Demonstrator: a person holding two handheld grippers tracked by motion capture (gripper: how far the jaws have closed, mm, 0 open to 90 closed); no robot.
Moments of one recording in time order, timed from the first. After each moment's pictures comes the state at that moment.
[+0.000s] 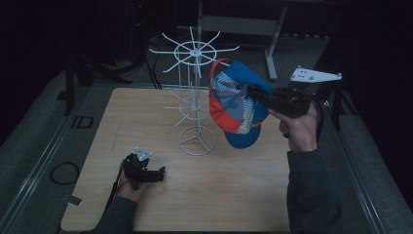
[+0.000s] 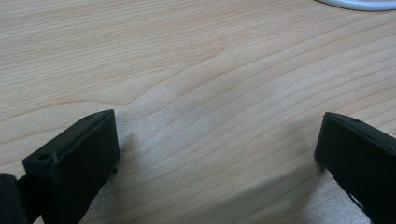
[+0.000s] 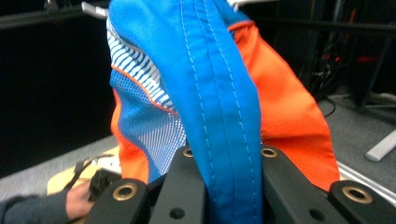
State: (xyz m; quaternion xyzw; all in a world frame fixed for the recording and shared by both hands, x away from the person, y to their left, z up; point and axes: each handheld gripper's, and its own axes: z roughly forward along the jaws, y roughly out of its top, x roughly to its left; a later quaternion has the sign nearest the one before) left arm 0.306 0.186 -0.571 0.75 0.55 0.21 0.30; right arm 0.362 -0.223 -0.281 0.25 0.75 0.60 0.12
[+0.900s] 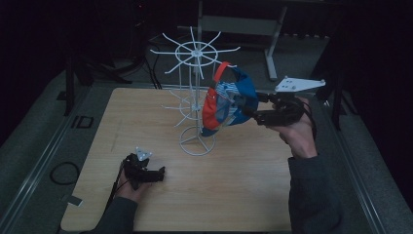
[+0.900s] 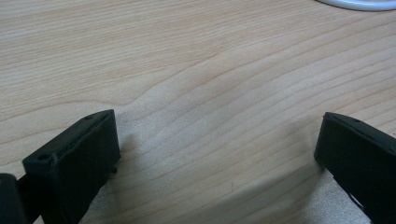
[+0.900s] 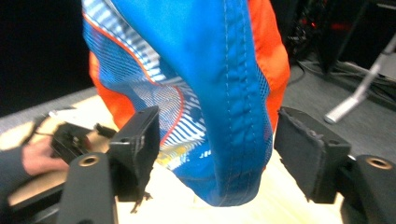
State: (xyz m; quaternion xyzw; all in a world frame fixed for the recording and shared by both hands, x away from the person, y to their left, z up) left arm 0.306 0.186 -0.571 0.75 0.55 0.21 0.30; right arm 0.359 -0.215 -0.301 0.27 0.81 0.50 0.17
